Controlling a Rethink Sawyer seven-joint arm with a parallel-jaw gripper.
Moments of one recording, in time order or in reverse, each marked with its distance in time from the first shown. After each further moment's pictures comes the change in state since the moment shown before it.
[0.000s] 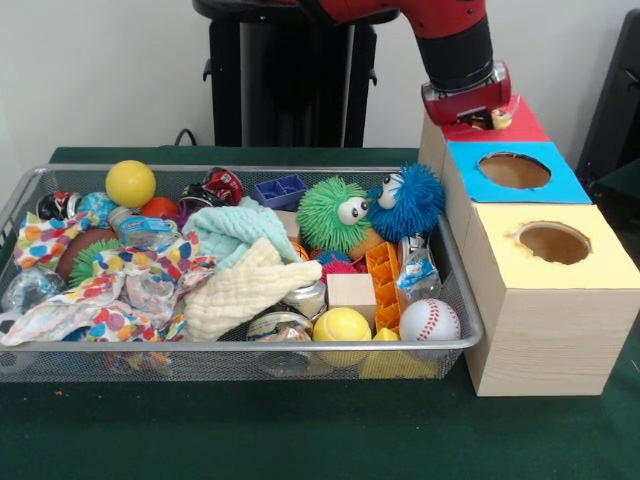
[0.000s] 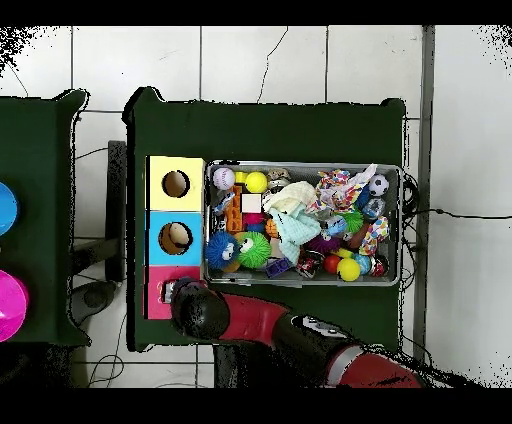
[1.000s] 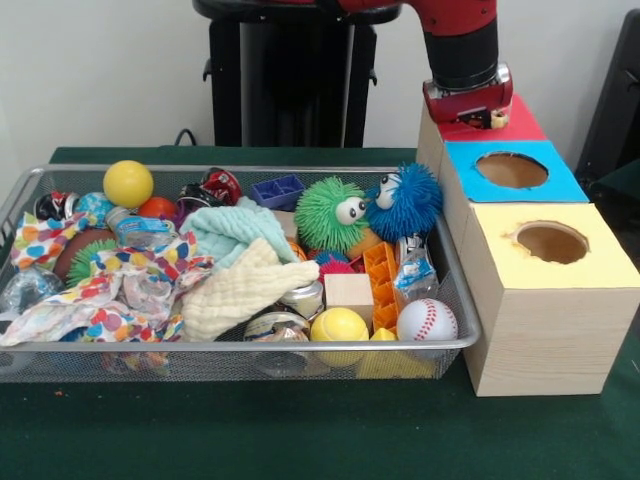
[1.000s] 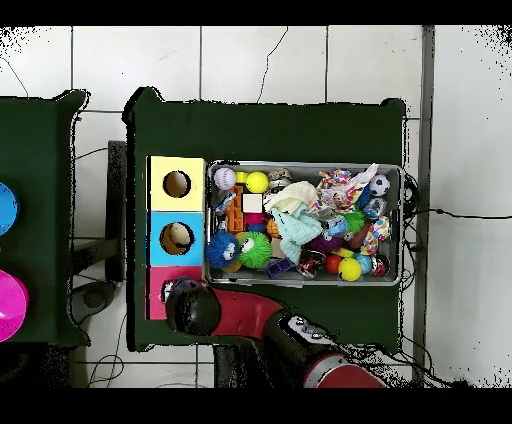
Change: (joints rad) arm 0.107 -0.058 -0.104 -0.055 -0.001 0.120 0.000
